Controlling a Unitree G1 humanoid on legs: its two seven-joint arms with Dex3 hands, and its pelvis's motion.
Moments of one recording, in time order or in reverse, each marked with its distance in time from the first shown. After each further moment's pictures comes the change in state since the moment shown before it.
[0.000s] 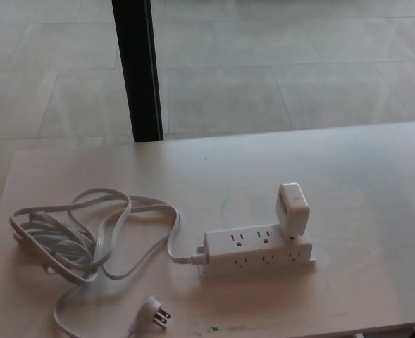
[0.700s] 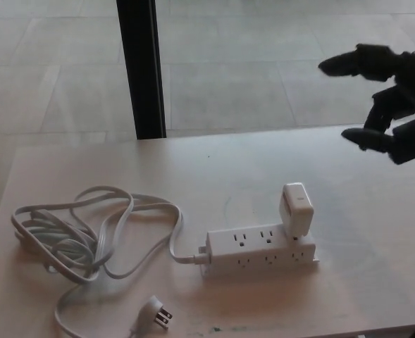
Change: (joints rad) left_arm -0.007 0.019 -0.008 -0.018 0.001 0.000 -0.009; right_arm -0.207 0.089 0.568 -0.028 -0.249 0.147 0.124
